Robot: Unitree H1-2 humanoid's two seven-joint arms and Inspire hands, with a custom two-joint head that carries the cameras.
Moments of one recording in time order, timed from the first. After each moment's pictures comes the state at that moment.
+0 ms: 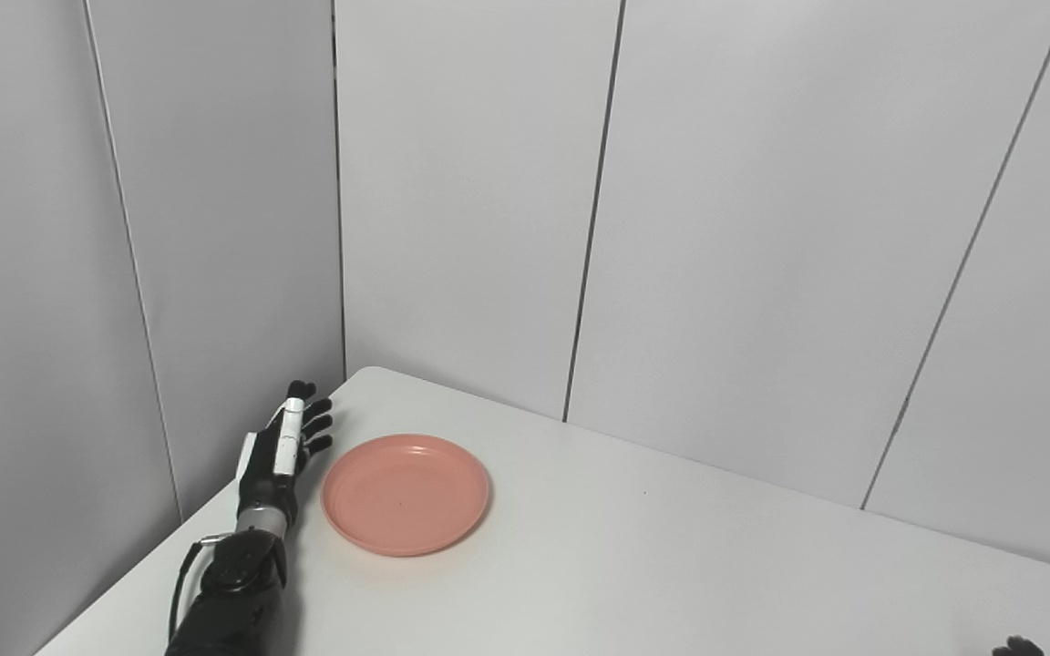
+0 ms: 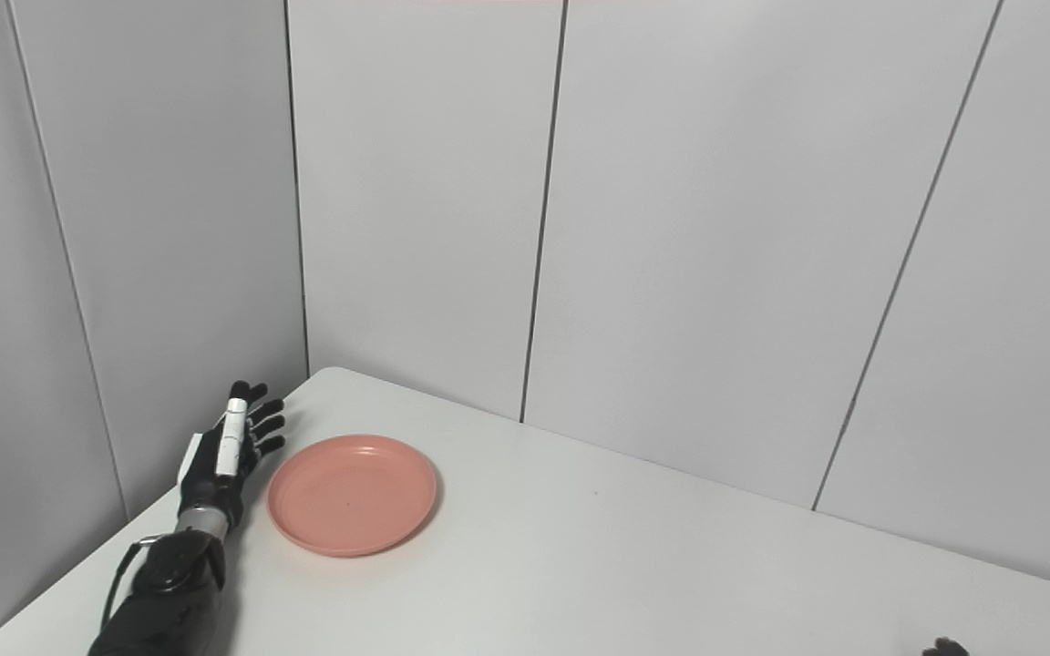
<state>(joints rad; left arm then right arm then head) -0.55 0.37 0.33 0.95 -0.25 -0.33 0.00 -0.10 -0.22 -0.12 0.16 0.21 -0.10 0.23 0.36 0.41</state>
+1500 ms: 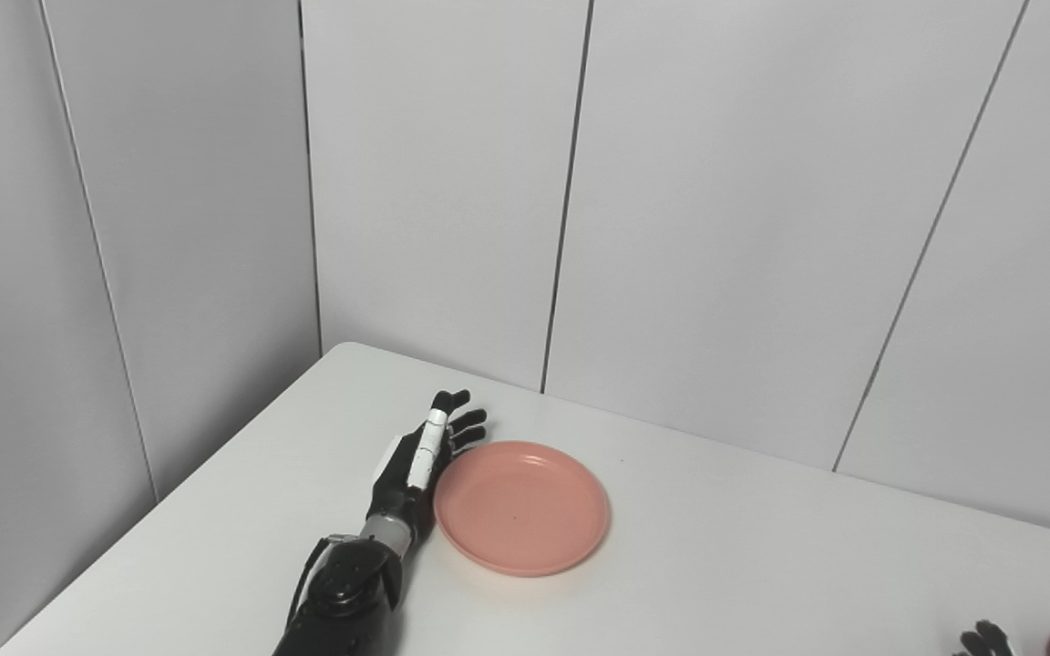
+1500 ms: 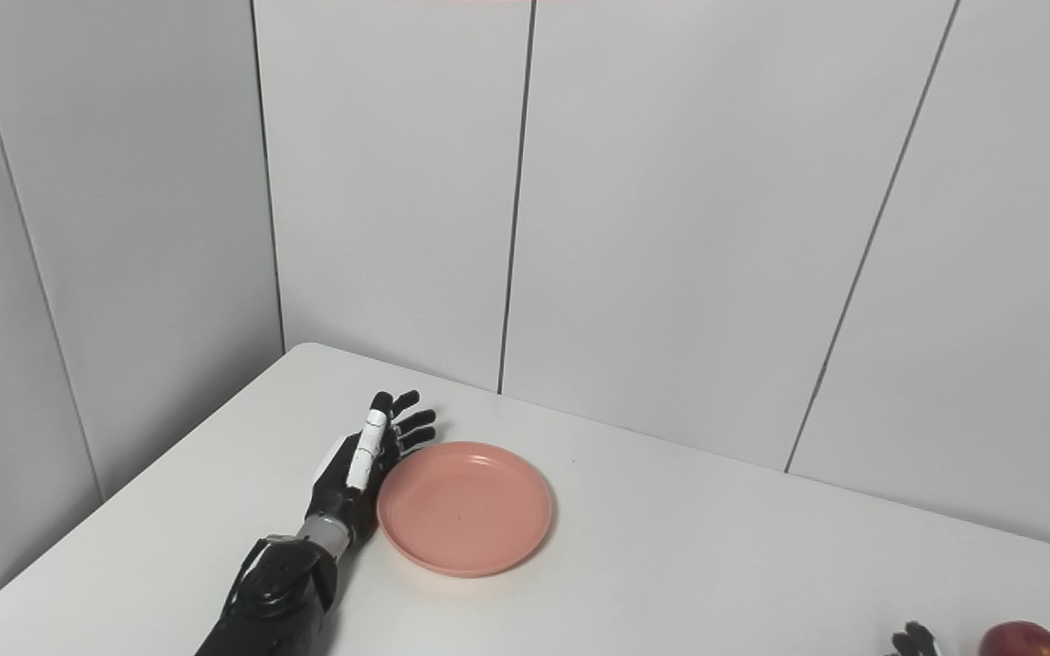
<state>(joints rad) -0.45 0.15 0.13 0.58 -0.22 -0.10 -0.09 -0.03 -0.19 -0.09 0.02 0.17 0.00 0.18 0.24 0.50</state>
